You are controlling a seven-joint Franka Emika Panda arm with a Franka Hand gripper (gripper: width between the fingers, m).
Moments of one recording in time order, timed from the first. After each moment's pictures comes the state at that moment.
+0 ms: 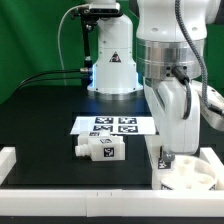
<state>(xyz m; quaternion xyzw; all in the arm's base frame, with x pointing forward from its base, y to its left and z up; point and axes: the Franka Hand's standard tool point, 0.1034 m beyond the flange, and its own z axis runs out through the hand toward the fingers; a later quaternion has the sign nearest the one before) 0.630 0.052 0.075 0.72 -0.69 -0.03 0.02</state>
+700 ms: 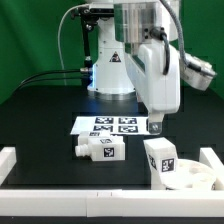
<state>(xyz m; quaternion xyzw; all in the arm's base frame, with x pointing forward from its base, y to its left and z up) 0.614 0.028 0.115 0.74 -0.67 -0.02 -0.01</state>
